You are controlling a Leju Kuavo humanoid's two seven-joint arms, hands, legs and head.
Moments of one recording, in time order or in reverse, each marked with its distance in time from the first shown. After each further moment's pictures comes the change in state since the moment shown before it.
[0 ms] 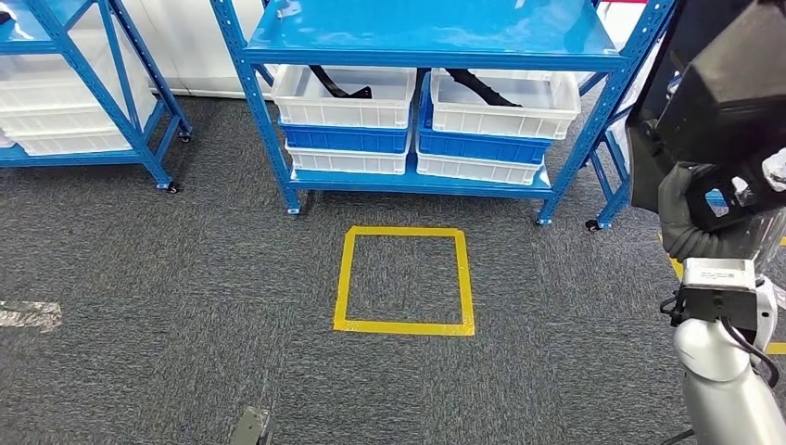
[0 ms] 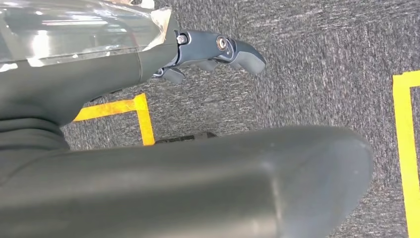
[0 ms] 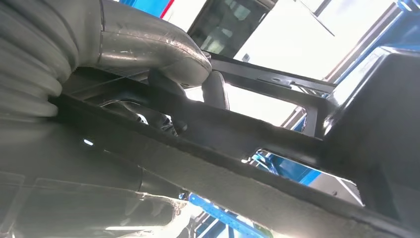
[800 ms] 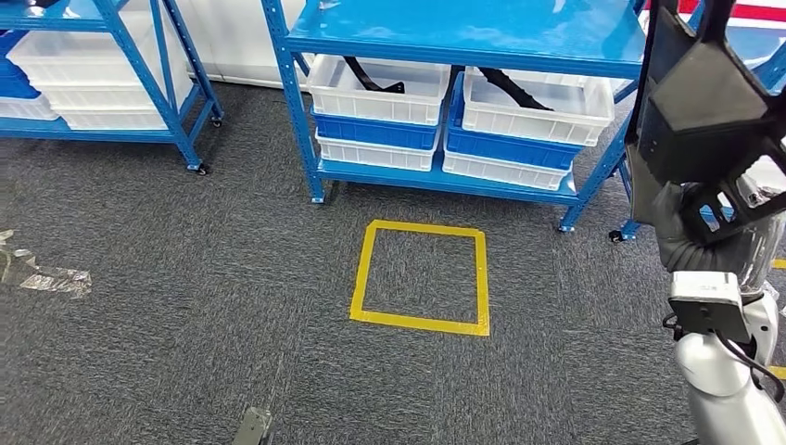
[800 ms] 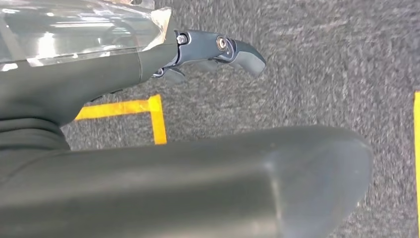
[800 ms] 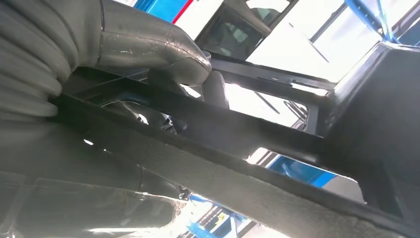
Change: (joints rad) left arm 0.001 0.001 -0.015 0.000 -0.017 0.000 0.004; right arm 0.062 -0.023 -0.007 -0.017 0.043 -0.008 0.027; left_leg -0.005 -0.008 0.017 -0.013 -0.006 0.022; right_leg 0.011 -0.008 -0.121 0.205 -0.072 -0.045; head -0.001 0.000
